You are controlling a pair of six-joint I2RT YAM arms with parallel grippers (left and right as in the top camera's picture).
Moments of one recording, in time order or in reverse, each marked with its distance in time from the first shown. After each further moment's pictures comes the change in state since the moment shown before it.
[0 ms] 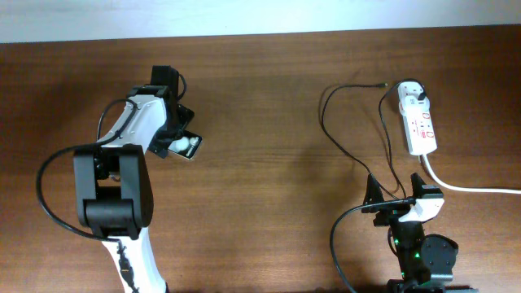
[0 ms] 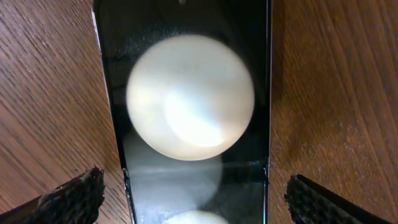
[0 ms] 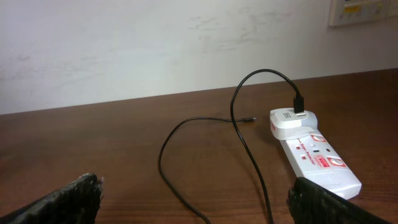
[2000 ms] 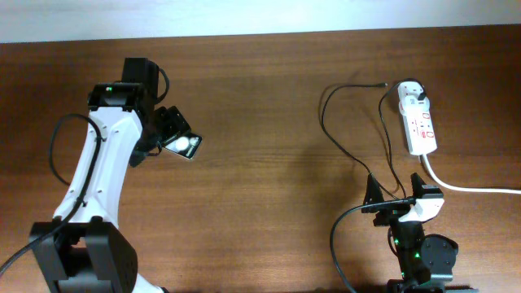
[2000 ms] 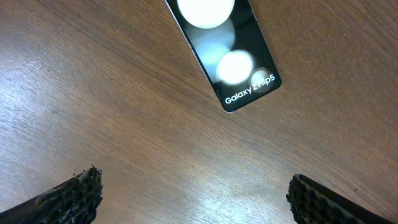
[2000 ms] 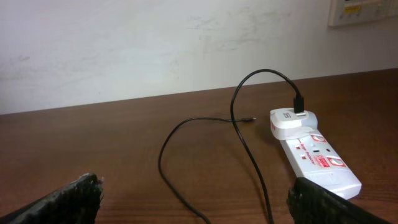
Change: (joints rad) left arm 0.000 -0.391 -0.005 -0.385 0.109 0.419; right arm 0.000 0.000 0.000 0.000 0.000 0.000
